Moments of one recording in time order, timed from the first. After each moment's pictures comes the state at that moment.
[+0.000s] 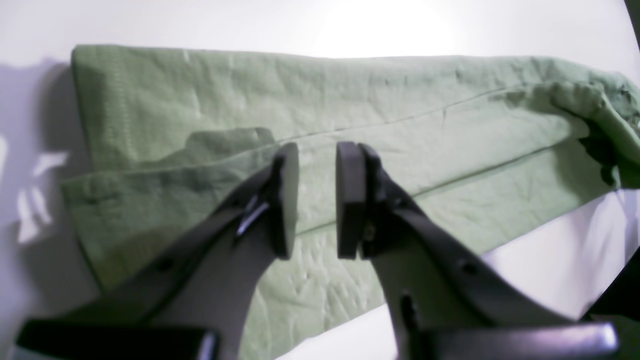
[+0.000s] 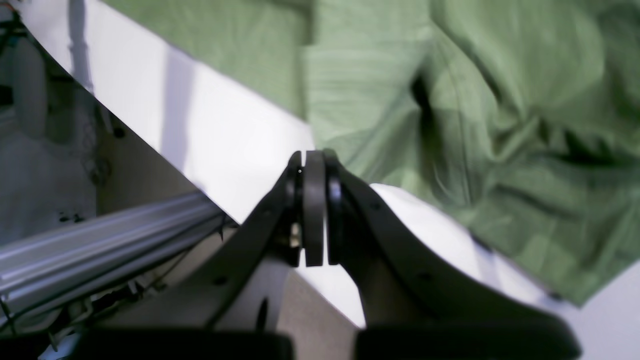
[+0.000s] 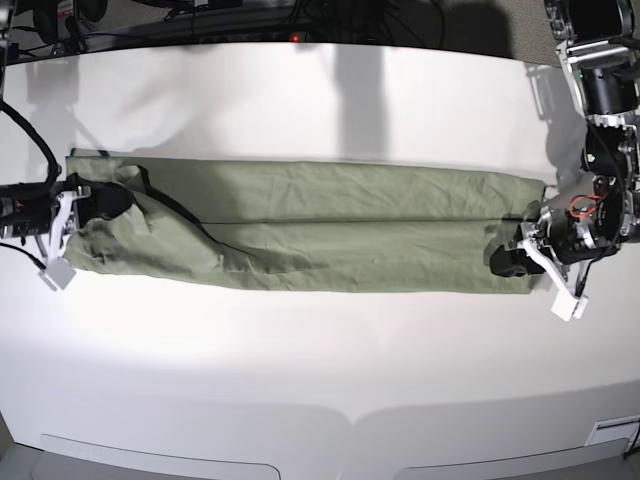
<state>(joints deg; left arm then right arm) -11.4 -16.1 -15.6 71.4 -44.0 -32.3 60.8 3.5 46.1 6.8 81.6 81.1 34.8 -86.3</state>
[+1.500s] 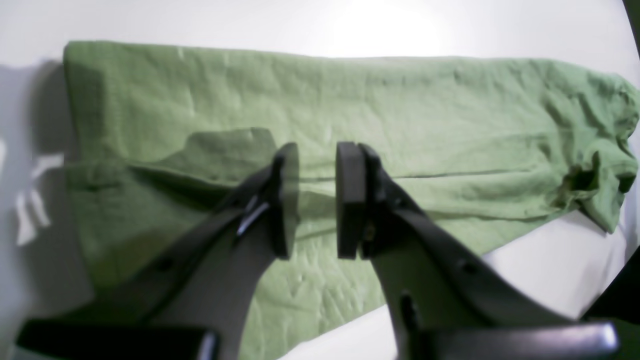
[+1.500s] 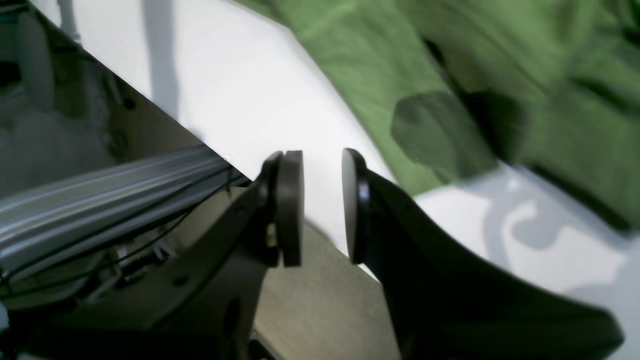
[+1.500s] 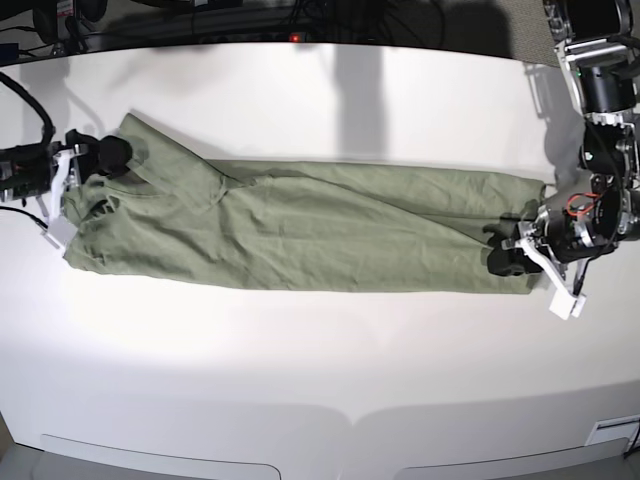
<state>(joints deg) -11.1 -15.7 -15.6 71.4 -44.0 -32.2 60.1 -5.2 48.6 6.8 84.5 84.5 34.8 -86.3</state>
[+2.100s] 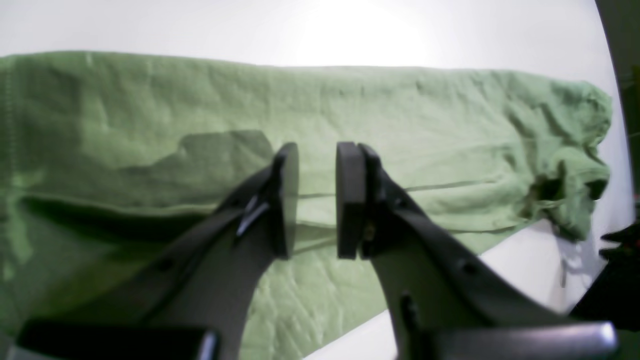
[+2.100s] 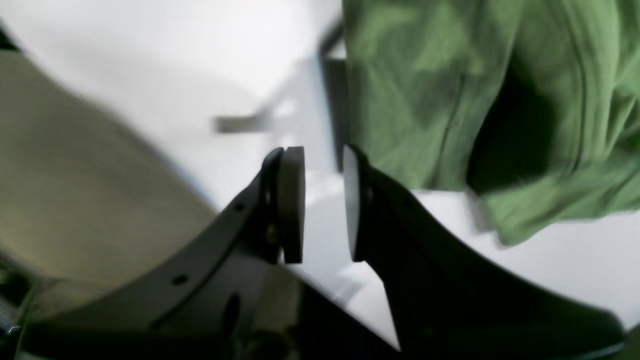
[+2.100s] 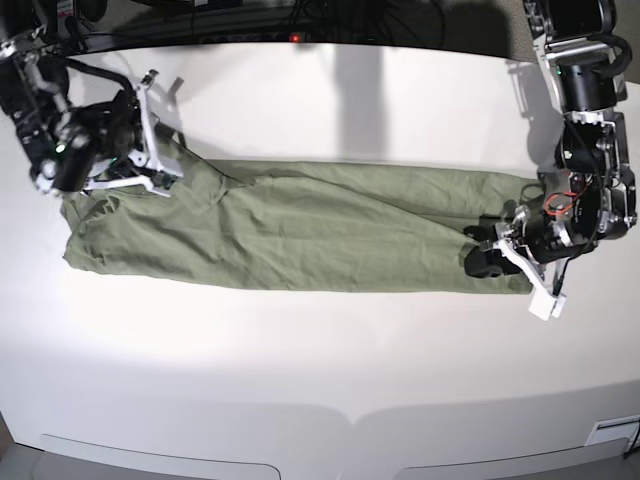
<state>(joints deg) -11.1 -11.6 -15.5 71.4 -42.4 -32.2 59.1 -5.2 44.9 -19.0 105.9 32.9 34.7 -79.6</state>
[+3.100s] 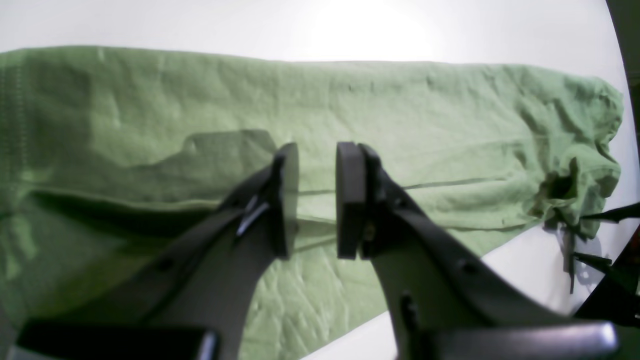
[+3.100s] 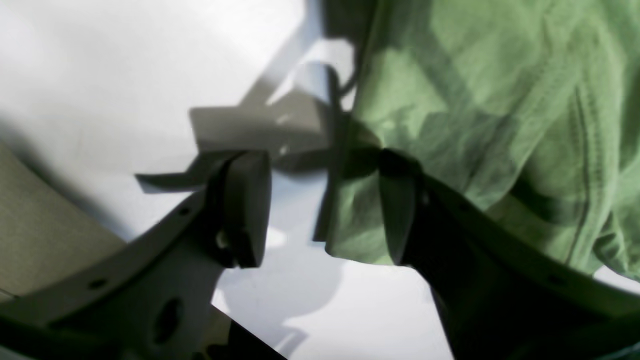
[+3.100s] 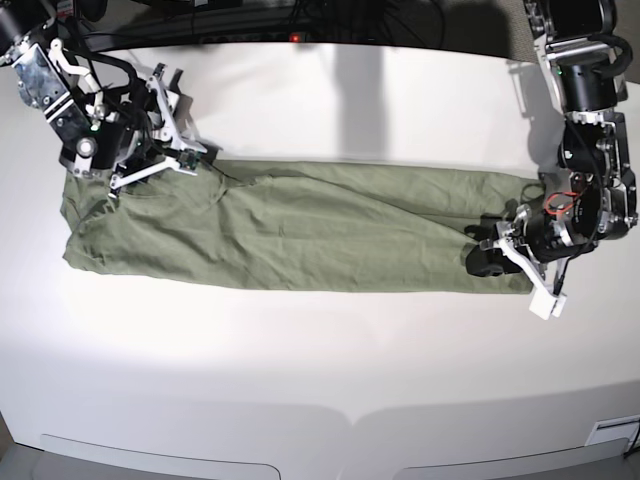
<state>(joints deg) -11.1 -11.7 -15.5 71.4 -42.2 -32.2 59.1 -5.0 45.1 -26.4 101.4 19.4 35.0 -67.2</state>
